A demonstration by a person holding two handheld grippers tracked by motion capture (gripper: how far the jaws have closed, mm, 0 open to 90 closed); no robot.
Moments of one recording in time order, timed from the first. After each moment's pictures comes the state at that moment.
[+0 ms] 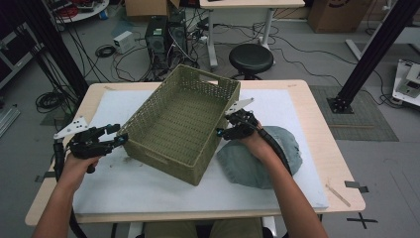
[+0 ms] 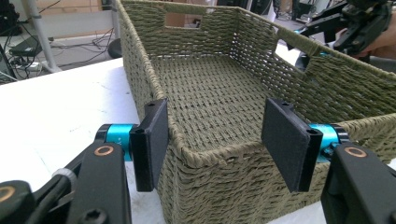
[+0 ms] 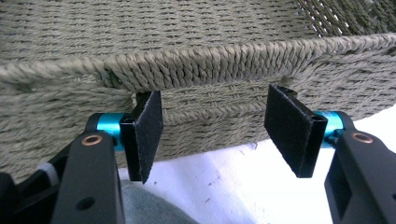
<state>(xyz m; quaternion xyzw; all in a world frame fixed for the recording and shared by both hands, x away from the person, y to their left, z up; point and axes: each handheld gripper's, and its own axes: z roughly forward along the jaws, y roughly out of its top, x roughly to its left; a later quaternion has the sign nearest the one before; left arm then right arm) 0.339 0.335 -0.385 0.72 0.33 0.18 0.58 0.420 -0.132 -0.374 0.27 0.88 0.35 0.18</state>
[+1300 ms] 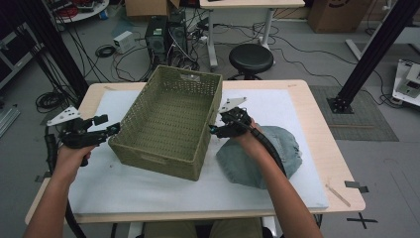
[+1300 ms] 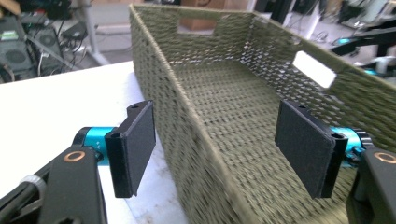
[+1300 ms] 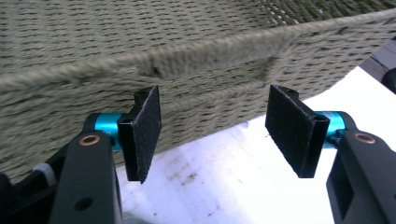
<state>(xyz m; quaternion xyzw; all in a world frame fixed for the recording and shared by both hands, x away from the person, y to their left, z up) 0.359 0.345 -0.360 0.71 0.41 0.20 0.53 0.417 -0.111 -0.366 0.26 0.87 0.36 0.21</state>
